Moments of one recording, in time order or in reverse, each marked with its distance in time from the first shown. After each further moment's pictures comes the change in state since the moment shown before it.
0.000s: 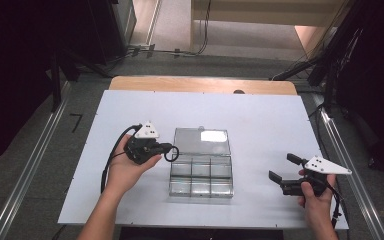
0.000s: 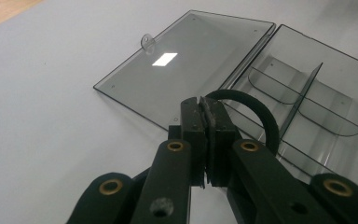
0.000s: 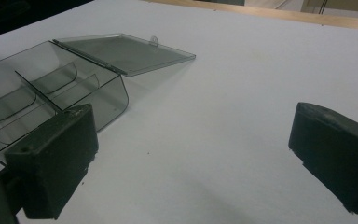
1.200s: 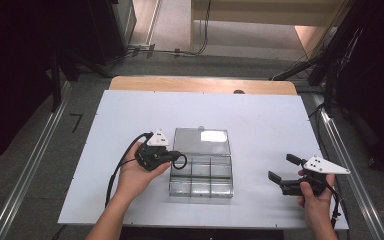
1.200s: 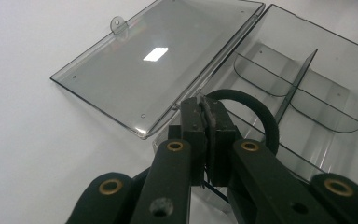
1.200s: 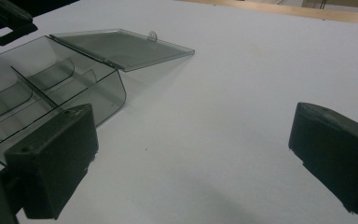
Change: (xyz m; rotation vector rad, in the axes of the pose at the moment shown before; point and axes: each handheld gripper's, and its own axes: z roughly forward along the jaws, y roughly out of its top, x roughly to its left) left arm -0.015 -0.011 0.028 0.034 -0.035 0.001; right arm -0.001 -0.002 0.002 0.014 -0.001 0.005
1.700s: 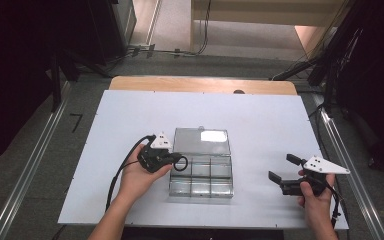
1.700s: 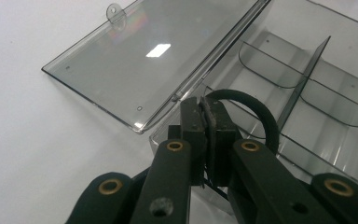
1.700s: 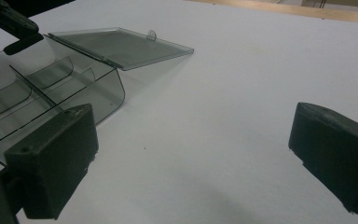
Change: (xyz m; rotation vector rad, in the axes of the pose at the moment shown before) left arm -0.001 -0.006 0.011 0.017 0.010 0.005; right arm -0.001 0.000 0.000 0.001 -0.001 -0.004
